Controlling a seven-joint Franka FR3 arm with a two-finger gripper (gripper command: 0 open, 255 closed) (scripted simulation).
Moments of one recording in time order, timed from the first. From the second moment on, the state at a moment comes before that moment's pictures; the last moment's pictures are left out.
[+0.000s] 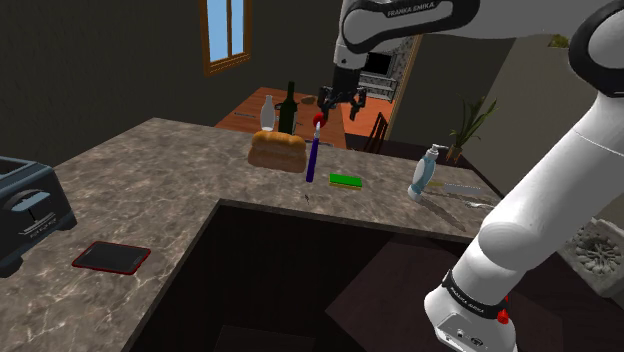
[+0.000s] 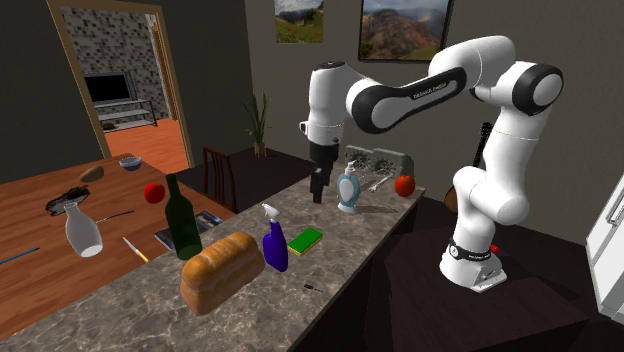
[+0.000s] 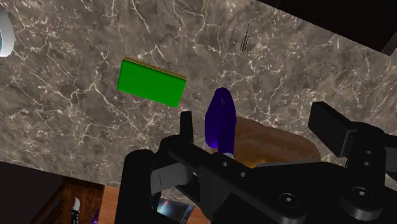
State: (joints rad) arm -0.14 -0.13 0.07 -1.98 -0.07 1.87 0.46
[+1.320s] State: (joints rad) arm -0.20 0.35 0.02 -1.62 -0.03 2.00 0.62
